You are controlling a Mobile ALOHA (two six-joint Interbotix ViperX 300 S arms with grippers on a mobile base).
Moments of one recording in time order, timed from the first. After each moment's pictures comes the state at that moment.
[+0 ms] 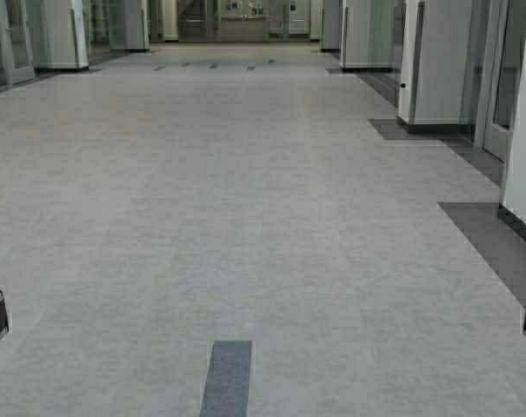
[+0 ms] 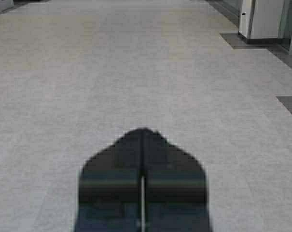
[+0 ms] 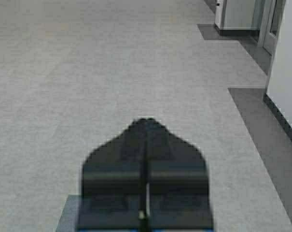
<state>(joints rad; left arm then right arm) 0.00 -0.97 1.20 0.00 -0.31 -0.01 0.00 -0.92 1.19 0.00 -0.31 0.00</state>
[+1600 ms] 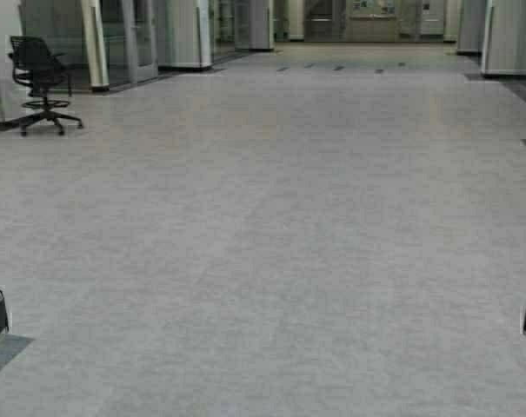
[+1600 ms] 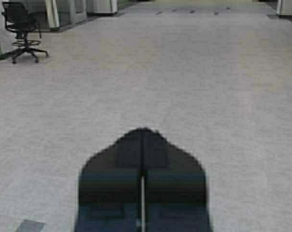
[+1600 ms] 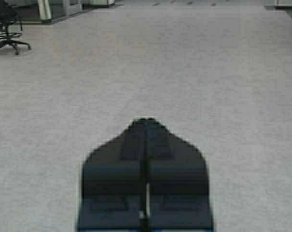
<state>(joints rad) 0.00 -0.93 1.25 0.02 -0.46 -0.02 0.00 -0.93 1.21 -0.01 -0.39 0.04</state>
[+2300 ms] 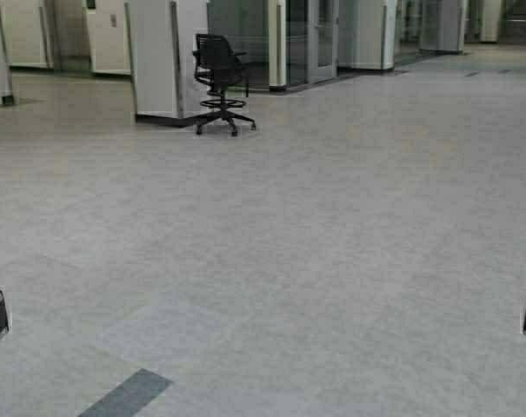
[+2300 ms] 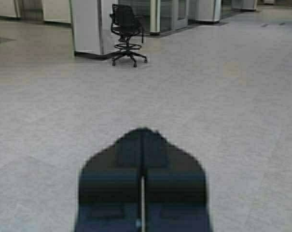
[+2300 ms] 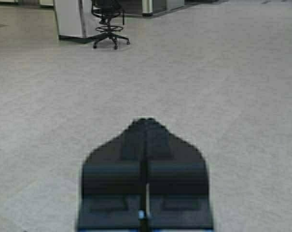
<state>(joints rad) 0.00 -0.92 1.26 0.00 -0.49 -0.04 0.01 -0.92 1.22 -0.02 -0.39 0.04</state>
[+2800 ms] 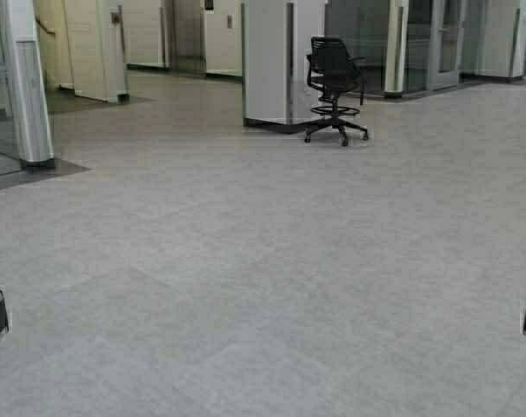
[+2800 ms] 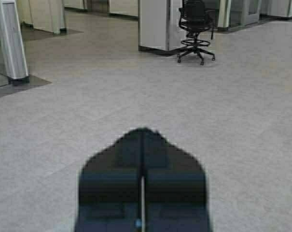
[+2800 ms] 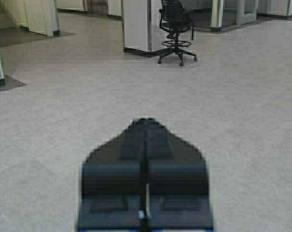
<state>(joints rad) 0.00 -0.89 1.26 0.02 -0.49 -0.05 0.00 -0.99 1.25 -0.02 -0.39 0.03</state>
